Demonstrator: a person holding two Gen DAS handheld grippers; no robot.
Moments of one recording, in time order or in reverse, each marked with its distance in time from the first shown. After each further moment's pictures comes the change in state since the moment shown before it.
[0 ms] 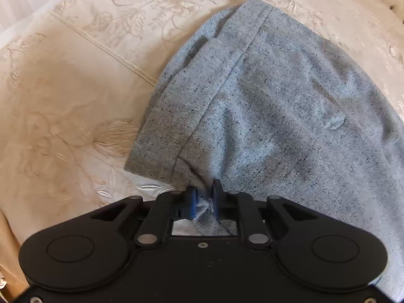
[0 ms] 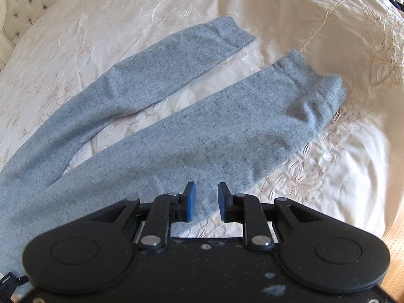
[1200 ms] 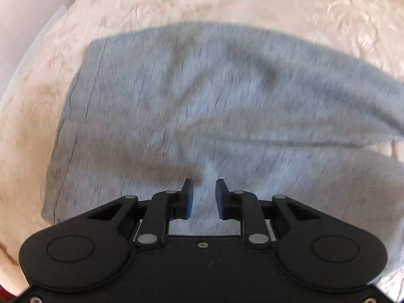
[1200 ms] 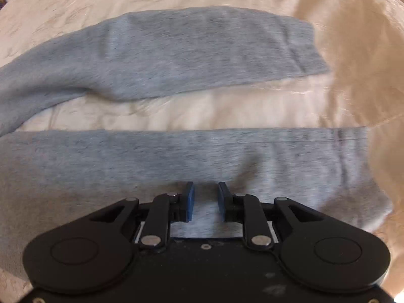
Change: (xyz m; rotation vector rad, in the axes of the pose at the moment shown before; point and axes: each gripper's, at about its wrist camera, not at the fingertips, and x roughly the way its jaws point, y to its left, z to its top) left arm -0.011 -0.198 0.023 0.514 0.047 0.022; right arm 0.089 0.004 0.099 -0.412 0.062 -0.034
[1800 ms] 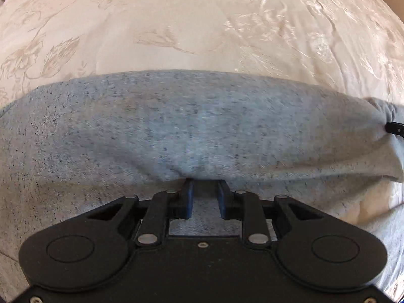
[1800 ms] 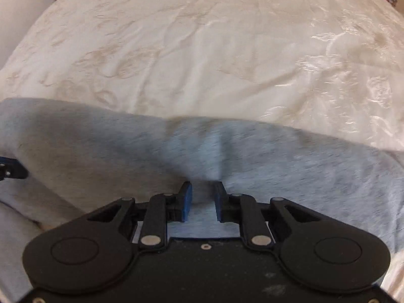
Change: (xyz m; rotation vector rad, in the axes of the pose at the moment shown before) left arm 0.091 -0.082 0.088 0.168 0.050 -0.270; right arm 0.074 0.067 0.137 -0.250 -0.091 0.179
